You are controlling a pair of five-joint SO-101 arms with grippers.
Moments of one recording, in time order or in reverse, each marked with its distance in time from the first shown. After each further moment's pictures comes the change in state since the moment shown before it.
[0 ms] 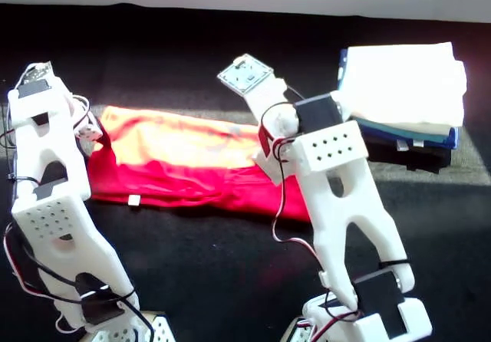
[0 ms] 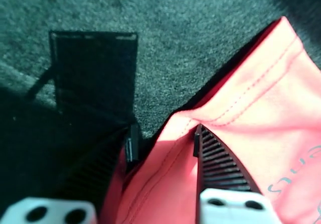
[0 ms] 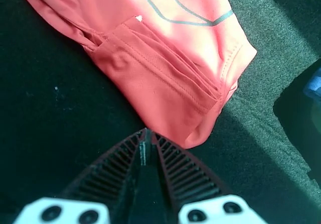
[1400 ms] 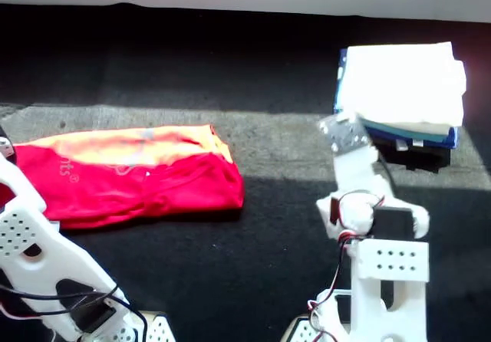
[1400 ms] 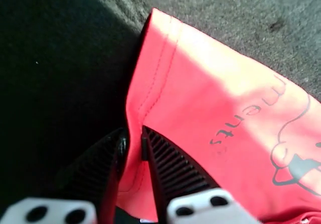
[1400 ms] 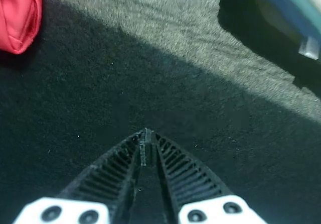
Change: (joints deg) left arm -19.5 3.5 -25.7 21.3 -12.9; right arm 22.9 -44.2 53.4 -20.0 0.4
